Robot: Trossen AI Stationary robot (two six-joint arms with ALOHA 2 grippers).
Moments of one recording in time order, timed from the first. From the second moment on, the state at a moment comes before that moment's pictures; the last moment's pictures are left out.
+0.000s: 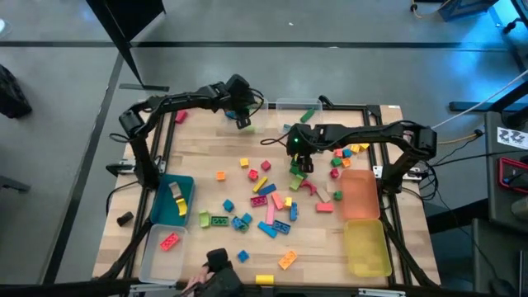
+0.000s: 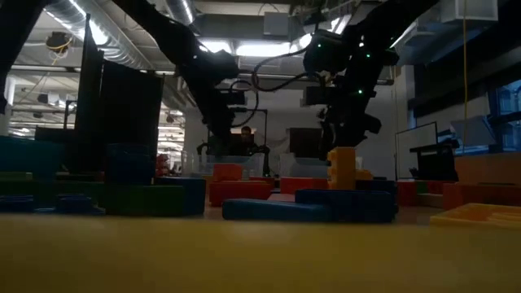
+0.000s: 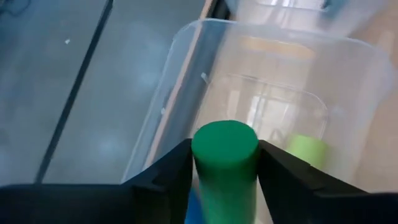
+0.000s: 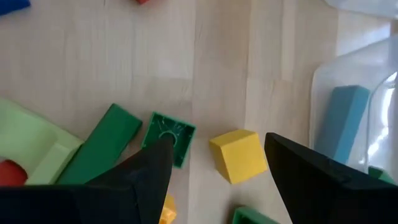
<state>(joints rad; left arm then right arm) 0.67 1.82 1.31 -0.42 -0.10 0.40 -0.27 1.66 1.06 -0.51 0.09 -0.40</state>
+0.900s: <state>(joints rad) 0.64 1.82 1.31 -0.43 -0.11 0.25 -0.42 1.73 1.06 -0.49 -0.08 -0.58</state>
